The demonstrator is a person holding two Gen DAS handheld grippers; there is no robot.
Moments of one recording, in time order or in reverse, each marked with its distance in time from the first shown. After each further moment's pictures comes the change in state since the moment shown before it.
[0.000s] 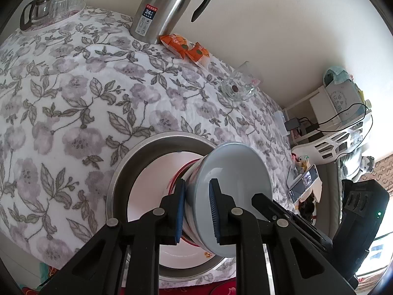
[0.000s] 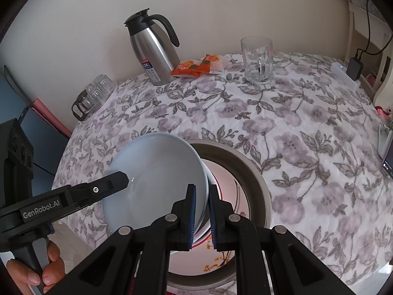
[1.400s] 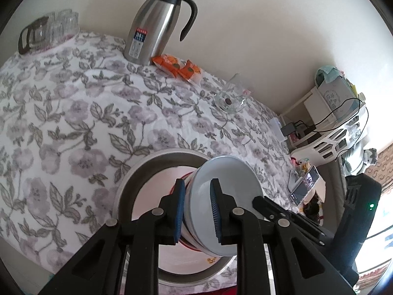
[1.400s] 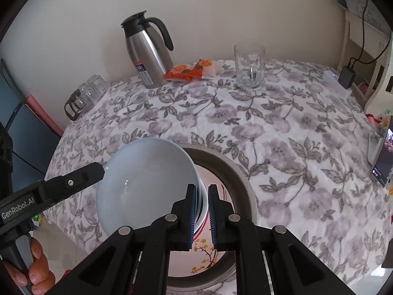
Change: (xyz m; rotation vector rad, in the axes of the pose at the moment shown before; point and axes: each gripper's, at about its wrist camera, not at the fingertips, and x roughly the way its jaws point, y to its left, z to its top) left arm -0.022 -0.011 -0.003 0.088 -0.102 0.022; right arm -0.007 -0.002 0.001 -0.024 -0.031 -0.065
